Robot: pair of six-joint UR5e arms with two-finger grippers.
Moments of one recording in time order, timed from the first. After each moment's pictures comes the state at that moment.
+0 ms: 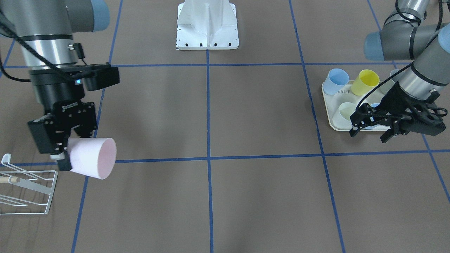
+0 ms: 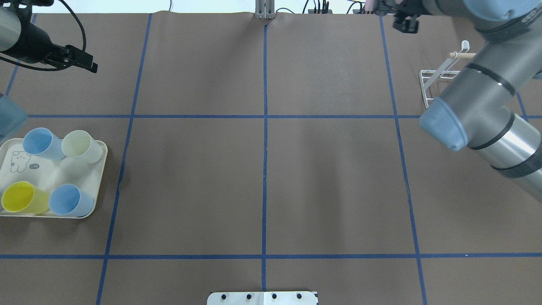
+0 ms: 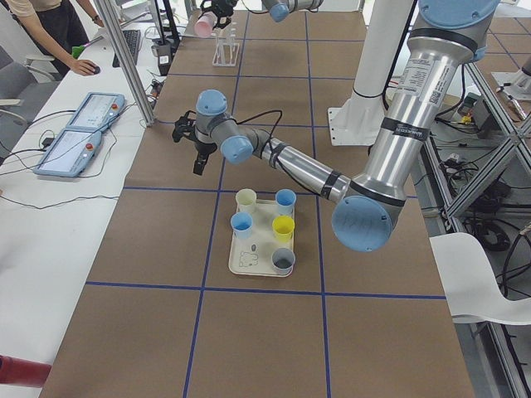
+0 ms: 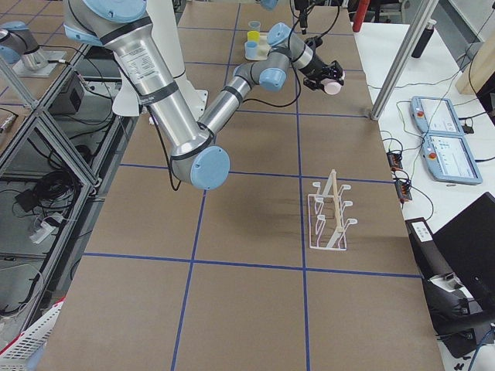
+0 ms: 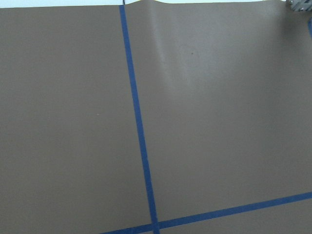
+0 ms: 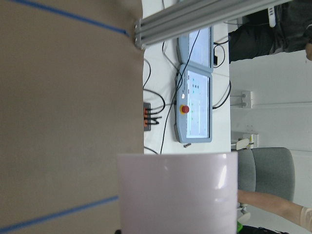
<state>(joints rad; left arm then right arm) -1.12 -1.88 -1.69 -1.96 -2.19 -0.67 0.99 -1.06 1.84 -1.30 1.56 -0.66</state>
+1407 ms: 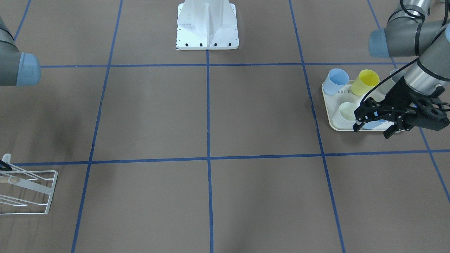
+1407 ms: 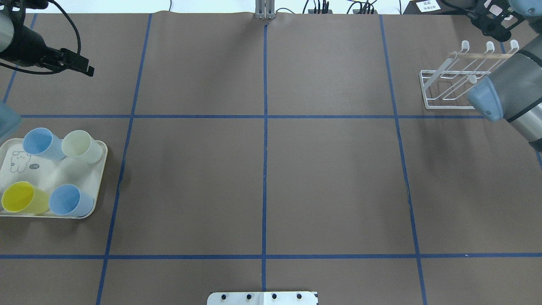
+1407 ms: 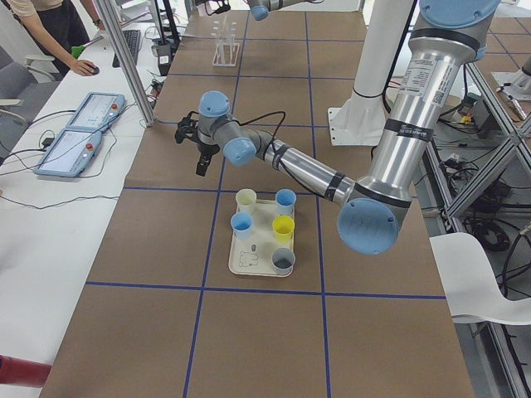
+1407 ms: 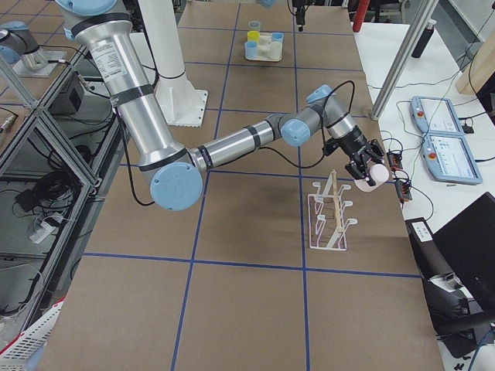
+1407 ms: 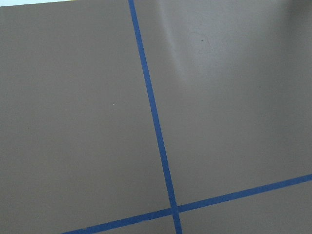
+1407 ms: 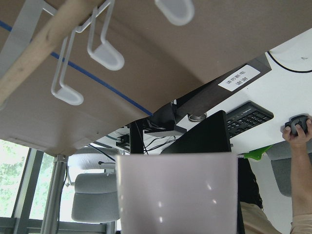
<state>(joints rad) -1.12 -1.86 -1.72 -1.97 -2.21 -0.67 1.12 -1.16 1.54 -1.30 1.25 -1.75</state>
